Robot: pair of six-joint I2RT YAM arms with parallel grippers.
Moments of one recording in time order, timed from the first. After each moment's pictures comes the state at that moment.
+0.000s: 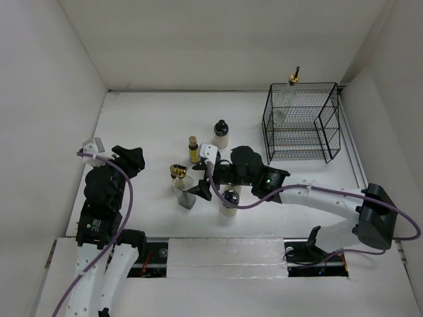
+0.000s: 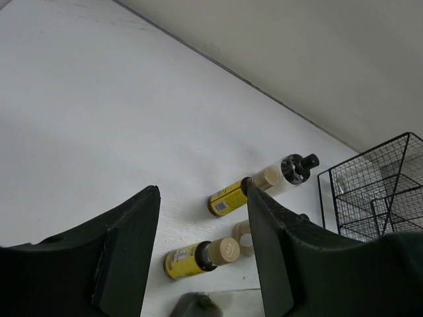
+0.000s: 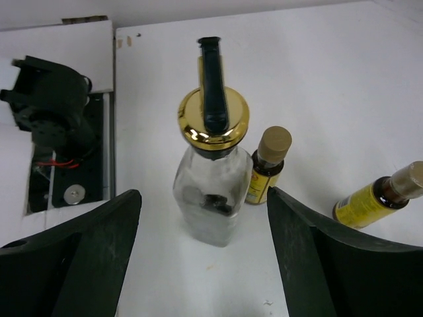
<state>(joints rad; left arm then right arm) -0.15 0.44 0.75 -0.46 -0.19 -0.59 1.05 1.37 0.99 0.17 -0.34 -0.09</state>
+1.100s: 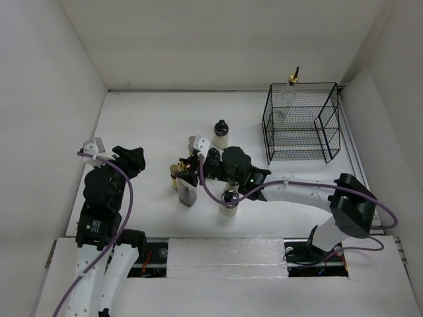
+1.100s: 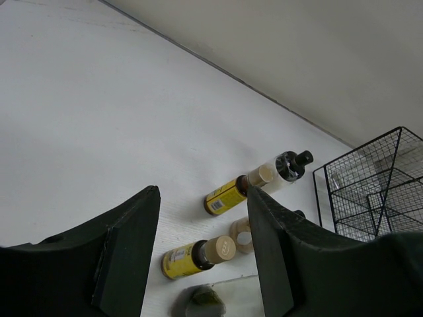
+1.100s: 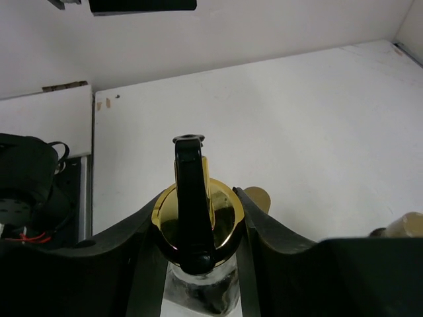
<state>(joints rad) -0.15 0.43 0.75 -0.46 -0.16 -0.57 1.05 1.59 1.02 0.56 -0.27 0.00</state>
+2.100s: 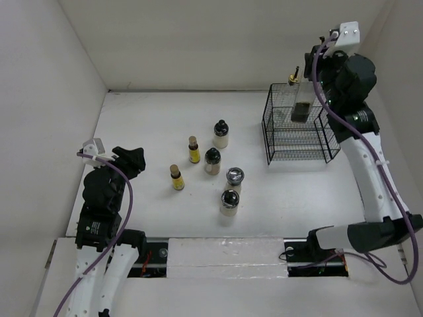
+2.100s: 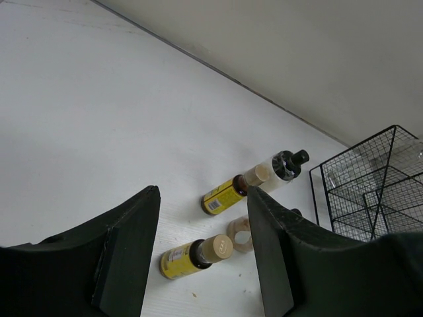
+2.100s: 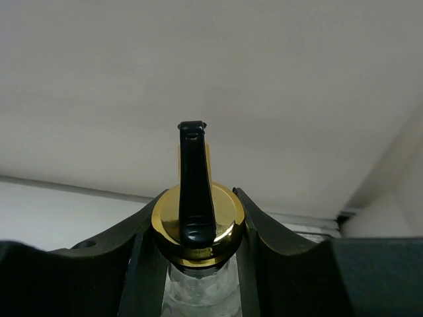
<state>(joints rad) -0.15 0.42 0.75 -0.46 -0.15 -0.57 0.25 1.31 1.63 -0.14 0.12 -0.10</state>
